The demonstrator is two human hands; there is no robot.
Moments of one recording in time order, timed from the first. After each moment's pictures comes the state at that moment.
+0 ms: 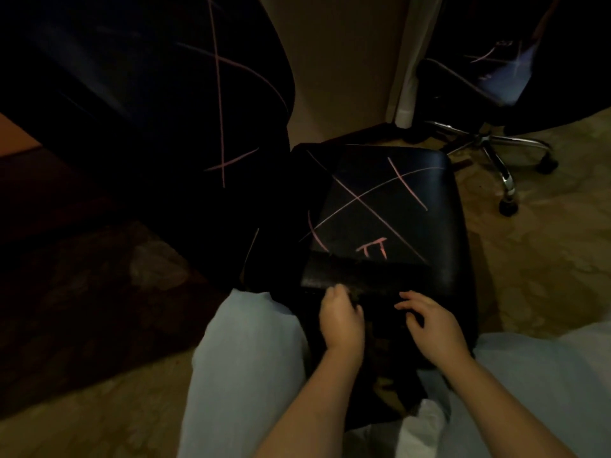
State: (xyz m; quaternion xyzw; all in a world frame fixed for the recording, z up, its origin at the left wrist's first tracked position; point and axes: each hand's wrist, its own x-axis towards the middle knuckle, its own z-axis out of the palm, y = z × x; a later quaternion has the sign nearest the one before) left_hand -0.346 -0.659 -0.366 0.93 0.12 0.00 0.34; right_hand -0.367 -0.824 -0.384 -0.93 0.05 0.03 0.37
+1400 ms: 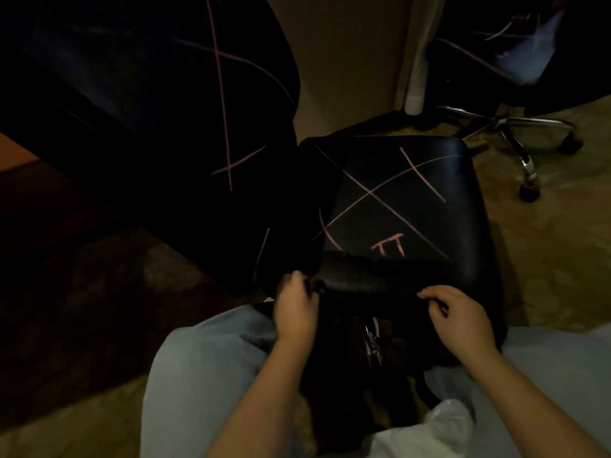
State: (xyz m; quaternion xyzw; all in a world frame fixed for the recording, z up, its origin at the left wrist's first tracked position) left_hand -0.314 -0.555 -0.368 0.97 0.10 0.02 0.23; right_hand -0.356 -0.819 -0.380 -0.92 0.09 -0.04 0.39
